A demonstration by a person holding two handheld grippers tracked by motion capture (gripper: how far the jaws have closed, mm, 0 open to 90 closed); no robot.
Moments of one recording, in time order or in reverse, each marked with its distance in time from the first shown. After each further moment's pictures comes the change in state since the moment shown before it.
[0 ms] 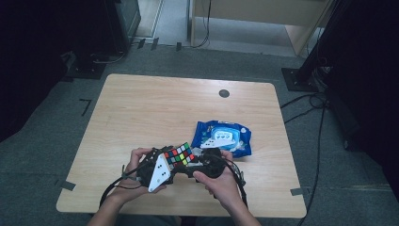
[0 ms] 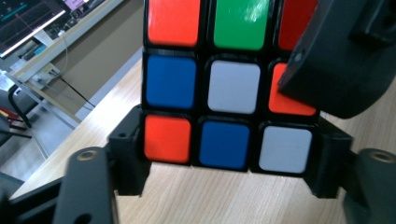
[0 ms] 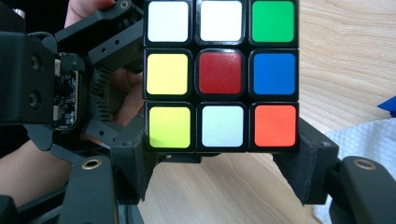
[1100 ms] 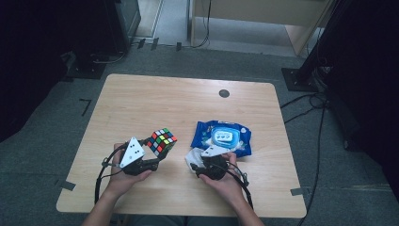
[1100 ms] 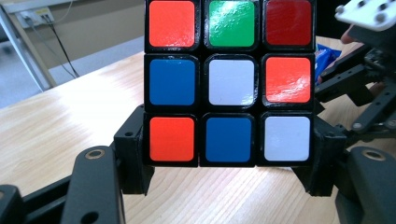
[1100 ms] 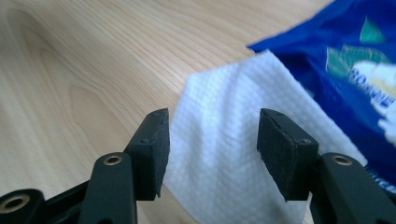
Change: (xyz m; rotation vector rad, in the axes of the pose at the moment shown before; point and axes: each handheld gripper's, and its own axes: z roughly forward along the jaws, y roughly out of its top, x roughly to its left) left arm 0.052 -0.031 -0.014 -0.057 -0.023 -0.413; right arm -0.053 -0.037 0.024 0.083 -0.371 -0.261
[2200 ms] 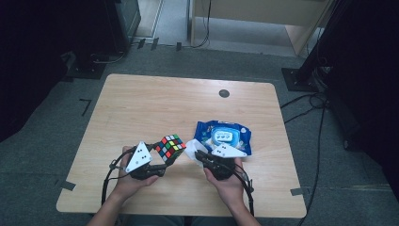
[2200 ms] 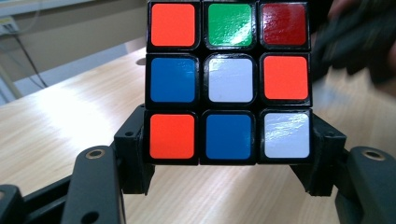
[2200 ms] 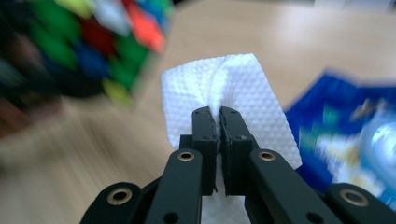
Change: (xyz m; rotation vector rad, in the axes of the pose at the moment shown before) left arm -0.021 -0.001 0.011 -0.038 -0.108 0.019; right arm 0.010 0.015 -0.048 -0.294 0.046 0.082
